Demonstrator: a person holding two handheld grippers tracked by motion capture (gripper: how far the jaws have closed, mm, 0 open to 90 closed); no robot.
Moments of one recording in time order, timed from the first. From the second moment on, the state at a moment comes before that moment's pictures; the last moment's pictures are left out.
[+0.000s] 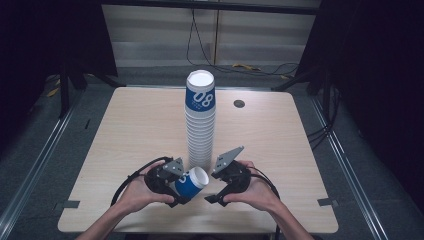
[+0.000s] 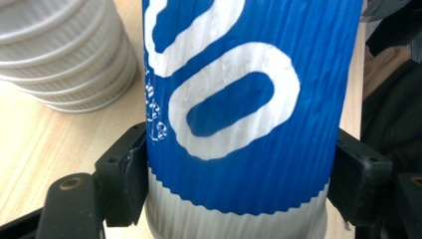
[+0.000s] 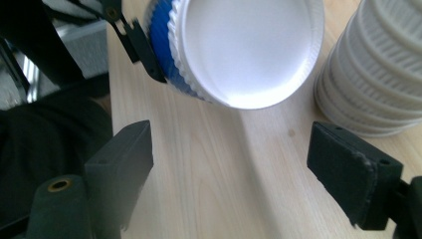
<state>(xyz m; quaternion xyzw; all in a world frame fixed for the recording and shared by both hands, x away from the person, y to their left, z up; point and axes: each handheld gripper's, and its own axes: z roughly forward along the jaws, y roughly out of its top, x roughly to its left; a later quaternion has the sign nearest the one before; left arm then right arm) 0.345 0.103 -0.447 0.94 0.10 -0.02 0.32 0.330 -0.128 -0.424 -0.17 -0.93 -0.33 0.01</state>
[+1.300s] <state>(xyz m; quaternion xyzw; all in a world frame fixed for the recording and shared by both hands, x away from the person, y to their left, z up) 0.333 0.066 -0.447 0.97 0.03 0.01 0.23 0.334 -0.108 -0.425 -0.13 -0.95 -0.29 0.01</state>
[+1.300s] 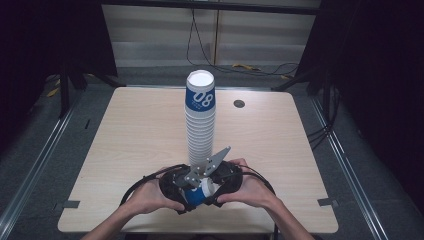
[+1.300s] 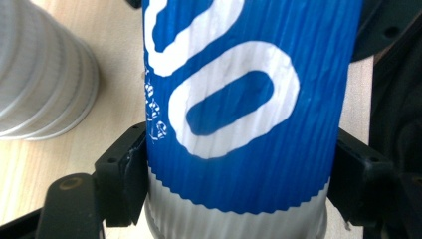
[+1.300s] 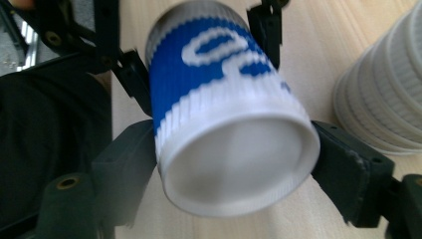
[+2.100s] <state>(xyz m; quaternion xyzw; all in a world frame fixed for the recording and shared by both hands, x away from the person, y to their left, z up) 0.333 0.078 -0.445 0.95 0.03 0.03 0.31 0.335 -0.116 -0.424 -0.13 -0.94 -0.32 0.02</state>
